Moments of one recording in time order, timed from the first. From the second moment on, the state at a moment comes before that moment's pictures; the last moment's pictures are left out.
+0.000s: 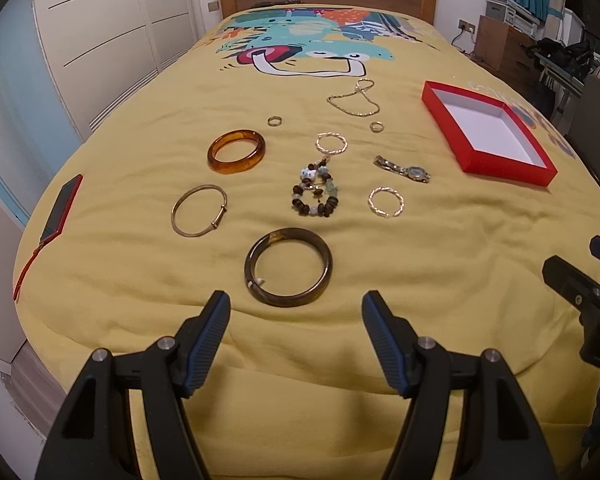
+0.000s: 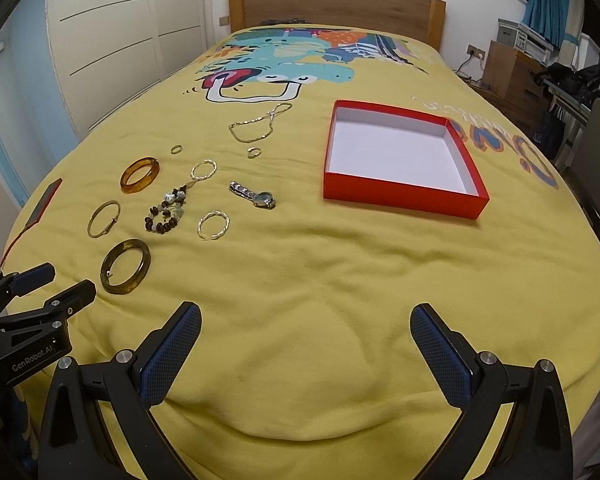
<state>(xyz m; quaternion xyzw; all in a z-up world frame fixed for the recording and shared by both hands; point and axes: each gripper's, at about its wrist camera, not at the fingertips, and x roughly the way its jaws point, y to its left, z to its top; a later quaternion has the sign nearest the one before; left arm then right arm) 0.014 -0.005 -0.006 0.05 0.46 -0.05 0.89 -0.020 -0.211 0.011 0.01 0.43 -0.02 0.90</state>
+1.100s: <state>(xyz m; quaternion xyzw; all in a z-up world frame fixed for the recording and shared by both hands) 0.098 0.056 -0.063 -0.02 0.54 -0.03 0.84 0.087 -0.150 -0.039 0.02 0.48 0.13 0.87</state>
